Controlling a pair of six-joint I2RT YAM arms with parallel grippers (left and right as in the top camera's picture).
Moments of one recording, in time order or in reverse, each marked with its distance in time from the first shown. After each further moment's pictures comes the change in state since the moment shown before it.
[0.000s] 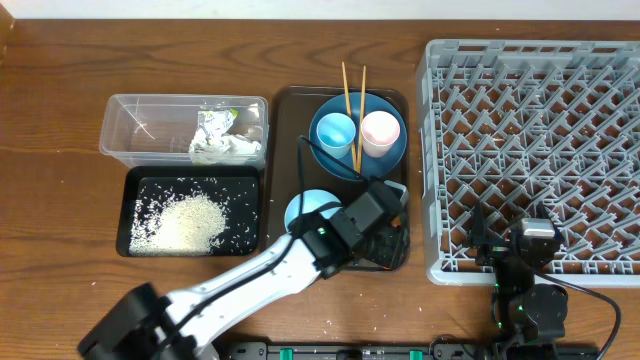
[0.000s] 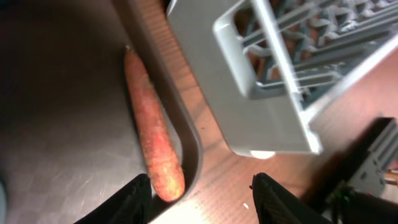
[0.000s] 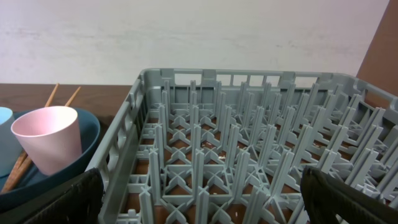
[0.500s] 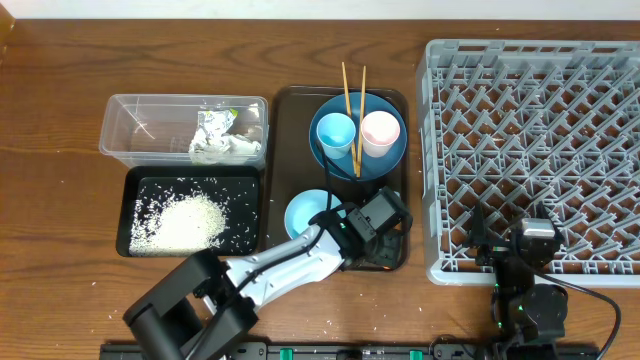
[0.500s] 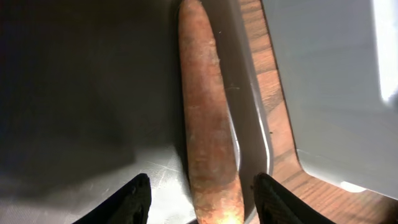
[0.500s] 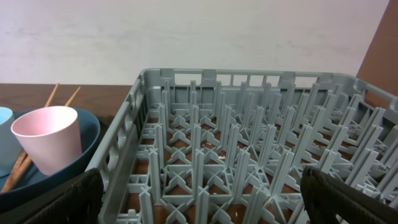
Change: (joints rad) left arm -0.004 0.181 0.000 0.020 -0.045 -0.063; right arm 0.000 0.000 0.000 0.000 0.000 0.000
